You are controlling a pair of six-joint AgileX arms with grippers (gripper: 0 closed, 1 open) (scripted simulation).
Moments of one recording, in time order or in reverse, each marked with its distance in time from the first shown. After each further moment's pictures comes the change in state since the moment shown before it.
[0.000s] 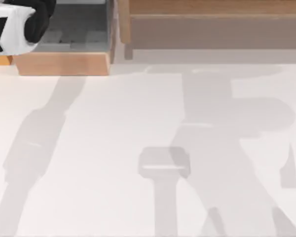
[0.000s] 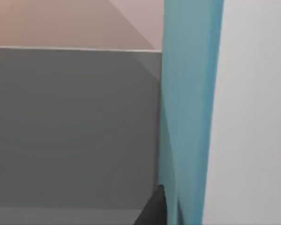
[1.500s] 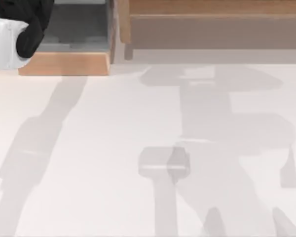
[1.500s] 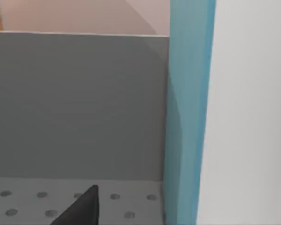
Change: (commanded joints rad) left arm -0.015 -0.103 -0.147 0.045 -0.016 0.001; right arm 0.000 0.000 0.000 0.000 0.000 0.000
